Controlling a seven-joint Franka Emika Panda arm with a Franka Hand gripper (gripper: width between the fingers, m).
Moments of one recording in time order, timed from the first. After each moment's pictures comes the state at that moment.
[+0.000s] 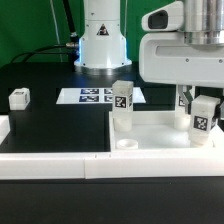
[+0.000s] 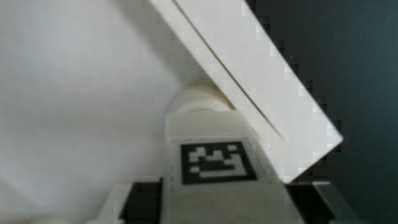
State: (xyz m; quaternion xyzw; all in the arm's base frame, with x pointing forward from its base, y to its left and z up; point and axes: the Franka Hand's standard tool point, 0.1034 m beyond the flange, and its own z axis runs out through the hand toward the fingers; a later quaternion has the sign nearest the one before) arm 0.627 0.113 0.073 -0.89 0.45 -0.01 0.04
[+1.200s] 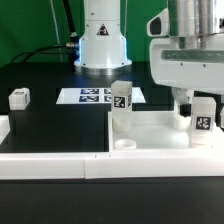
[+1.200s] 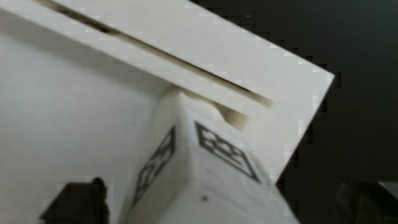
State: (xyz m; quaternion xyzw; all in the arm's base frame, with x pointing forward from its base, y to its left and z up) arm 0.633 0.113 0.068 -0.85 0.51 -0.04 0.07
